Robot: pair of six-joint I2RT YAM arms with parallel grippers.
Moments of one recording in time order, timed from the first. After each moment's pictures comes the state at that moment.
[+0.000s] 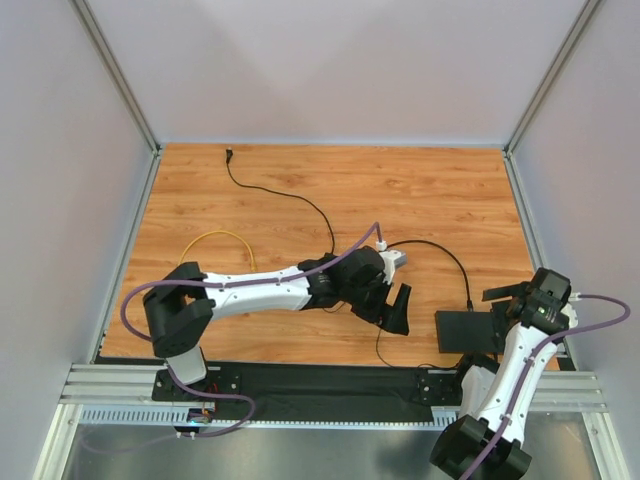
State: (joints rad) left arm -1.16 1.70 1.19 -0.21 0.27 -0.68; right arm -0.60 0.68 0.64 -1.05 0.00 0.84
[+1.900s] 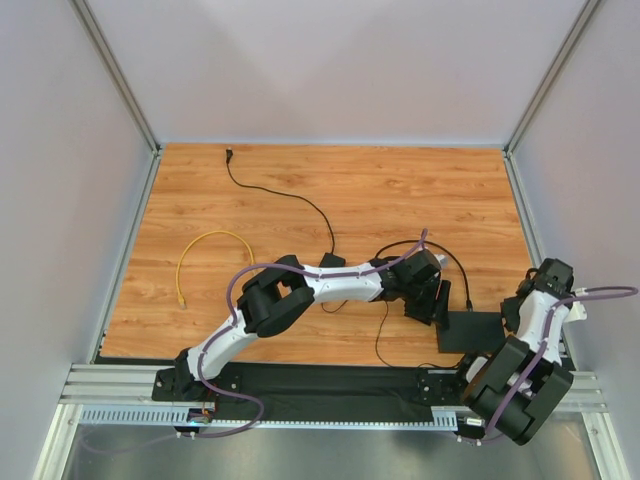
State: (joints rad) left arm -1.19 2.35 1.79 -0.24 0.32 -0.87; right arm -0.66 1.06 0.57 -0.72 0.17 0.80
